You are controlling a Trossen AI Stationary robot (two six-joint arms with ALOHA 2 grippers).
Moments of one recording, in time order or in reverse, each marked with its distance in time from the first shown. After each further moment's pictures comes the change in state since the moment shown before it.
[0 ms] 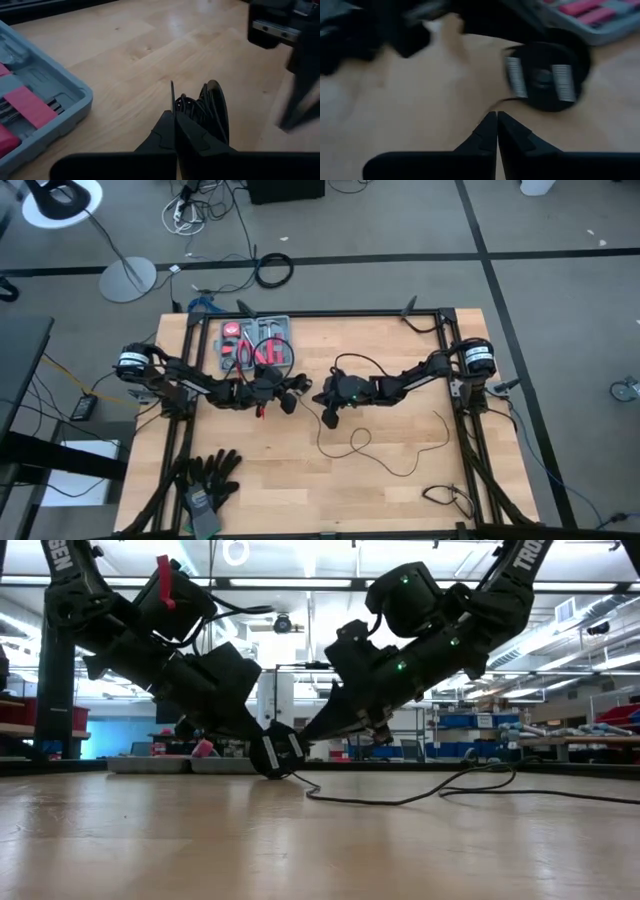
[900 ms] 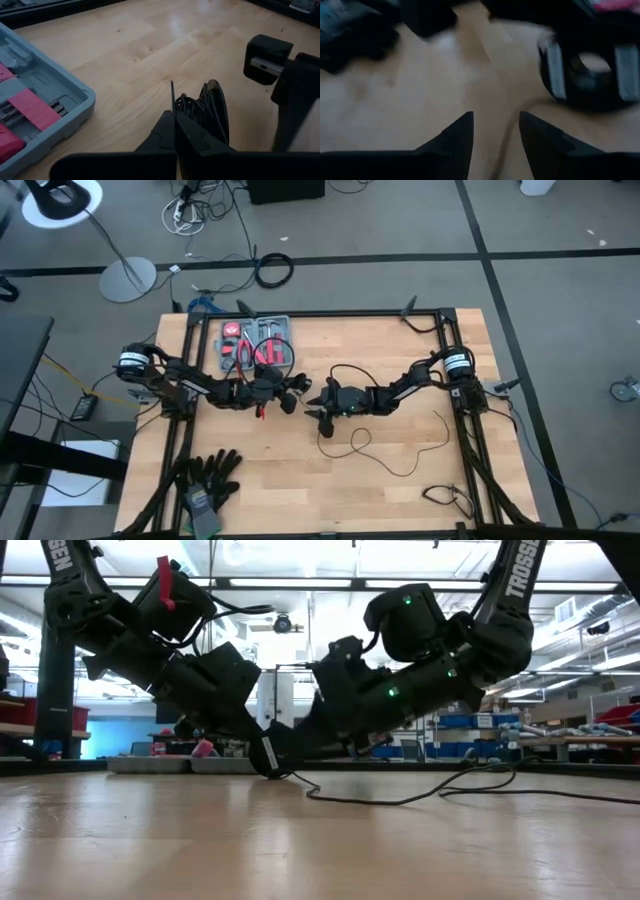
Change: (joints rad) left arm 0.001 0.001 -0.002 0.001 -0.007 0.020; right arm 0.044 0.174 0.013 0.266 0.013 -0.015
